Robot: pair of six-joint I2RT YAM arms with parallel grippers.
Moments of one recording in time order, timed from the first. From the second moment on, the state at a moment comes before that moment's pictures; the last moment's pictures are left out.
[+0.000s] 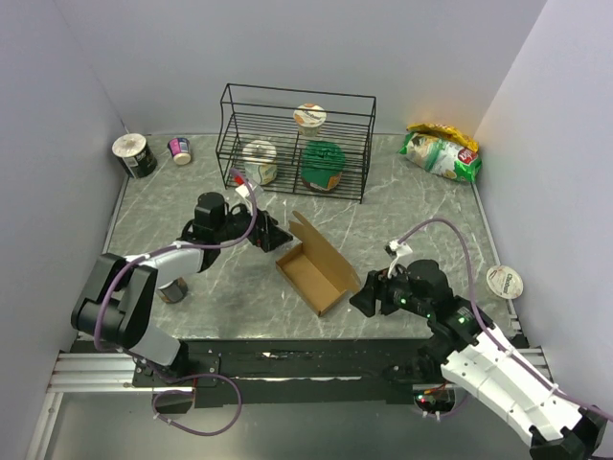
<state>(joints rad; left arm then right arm) -0.35 1.50 0.67 0.54 0.75 -0.25 0.62 0.49 0.44 -0.53 -0.23 0.46</state>
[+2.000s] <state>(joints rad) -0.18 1.54 0.67 0.48 0.83 -0.15 0.58 1.15 0.65 -0.18 -0.27 -0.17</state>
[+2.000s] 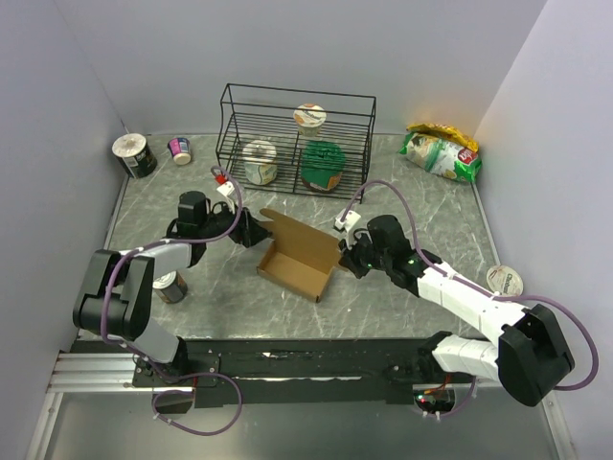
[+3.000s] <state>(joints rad) -0.50 1.50 0.62 0.59 0.25 -0.22 0.70 1.16 0.71 -0.22 0.14 -0.09</state>
